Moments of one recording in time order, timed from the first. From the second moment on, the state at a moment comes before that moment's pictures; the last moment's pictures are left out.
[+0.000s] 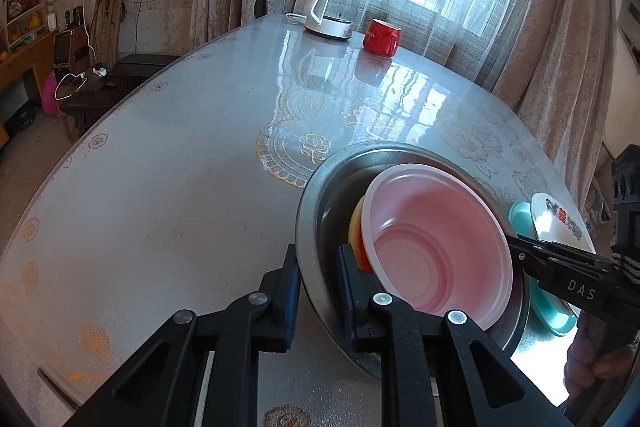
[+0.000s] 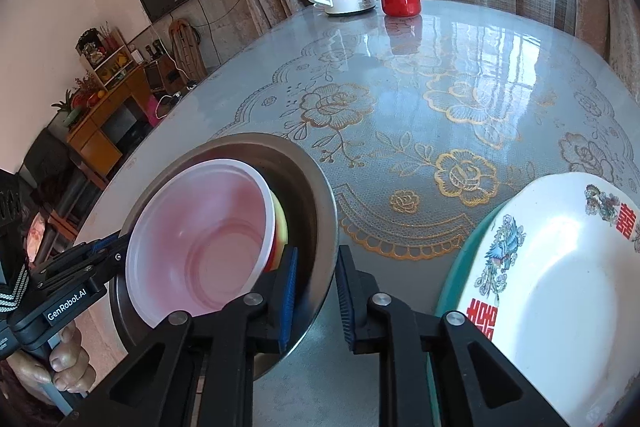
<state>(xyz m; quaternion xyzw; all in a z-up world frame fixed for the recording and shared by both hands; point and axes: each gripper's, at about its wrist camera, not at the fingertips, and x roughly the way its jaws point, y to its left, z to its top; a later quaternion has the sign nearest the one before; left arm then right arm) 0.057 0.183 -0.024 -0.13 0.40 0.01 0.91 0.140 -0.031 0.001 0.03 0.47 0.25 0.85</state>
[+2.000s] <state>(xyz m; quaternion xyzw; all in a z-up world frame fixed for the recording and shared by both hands) 0.074 0.059 0.046 -0.08 0.38 -0.11 0.91 0.105 -0.186 0.056 0.20 0.40 0.20 0.87</state>
